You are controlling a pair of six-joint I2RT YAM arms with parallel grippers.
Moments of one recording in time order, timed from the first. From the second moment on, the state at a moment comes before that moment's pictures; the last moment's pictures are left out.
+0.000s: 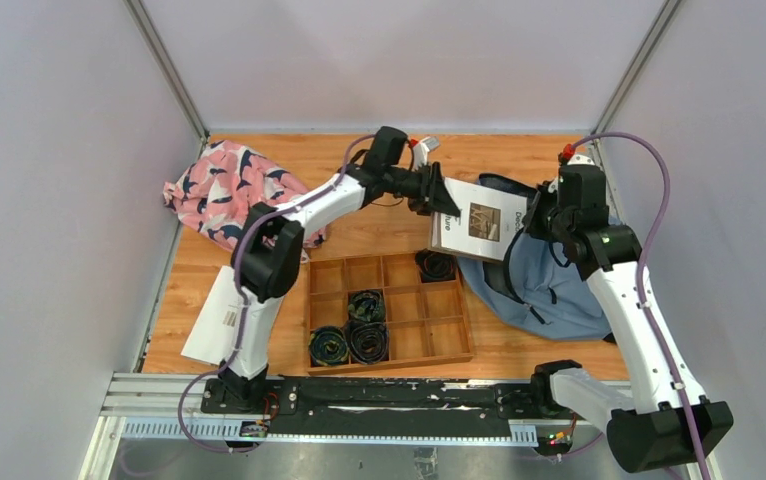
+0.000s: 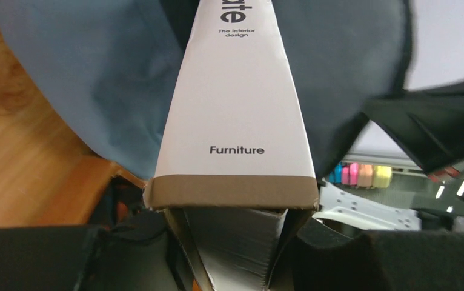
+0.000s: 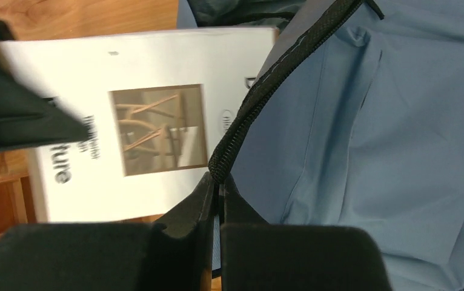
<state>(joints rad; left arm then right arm) -0.59 2.06 1.63 -0.06 0.91 -0.82 0.17 1.02 1.14 -0.75 0.08 0.33</state>
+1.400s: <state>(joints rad) -0.76 2.41 2.20 -0.31 0.77 -0.78 0.16 0.99 1.06 -0.55 -0.30 0.24</state>
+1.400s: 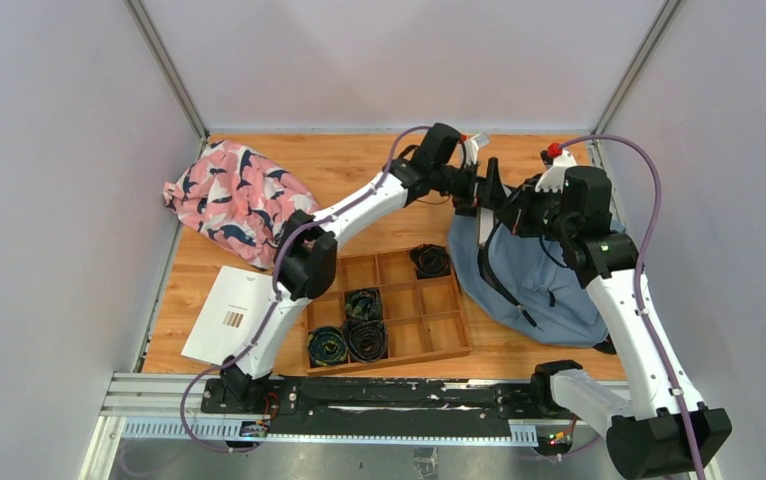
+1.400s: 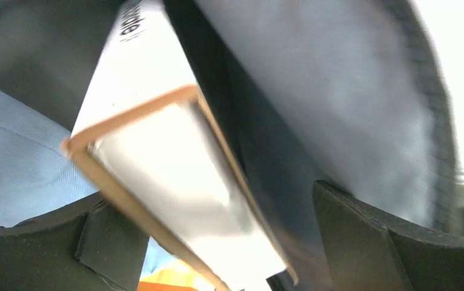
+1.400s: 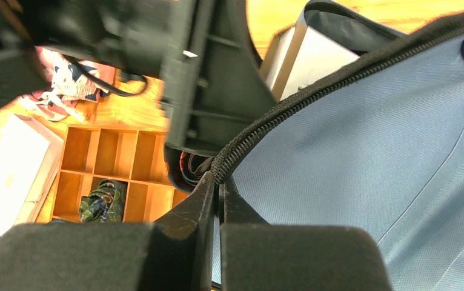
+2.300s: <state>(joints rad) -0.74 2.38 2.20 -0.23 0.76 -0.80 0.15 0.96 1.06 -0.56 -0.27 0.26</state>
